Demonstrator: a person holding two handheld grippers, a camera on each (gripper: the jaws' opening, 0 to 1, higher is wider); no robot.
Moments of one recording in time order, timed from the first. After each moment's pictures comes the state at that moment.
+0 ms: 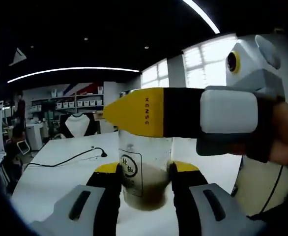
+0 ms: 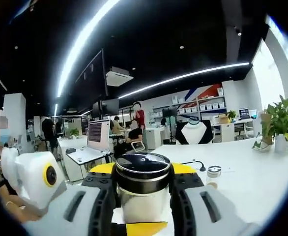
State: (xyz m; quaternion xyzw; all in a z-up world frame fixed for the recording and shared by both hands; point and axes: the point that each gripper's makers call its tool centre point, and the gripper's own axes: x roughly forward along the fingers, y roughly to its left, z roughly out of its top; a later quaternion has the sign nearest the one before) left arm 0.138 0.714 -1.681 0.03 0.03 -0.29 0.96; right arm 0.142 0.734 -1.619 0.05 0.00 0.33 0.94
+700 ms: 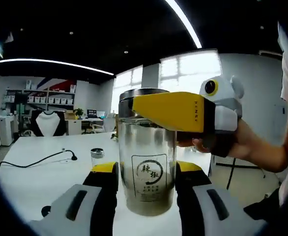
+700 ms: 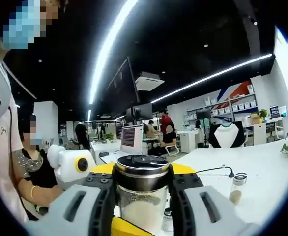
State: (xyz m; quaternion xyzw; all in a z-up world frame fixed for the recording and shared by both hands) left arm 0.116 0.706 -1.663 -0.02 0.02 -0.45 0.89; right arm 0.110 0.743 -1.599 0.07 -0.02 0.50 0.86
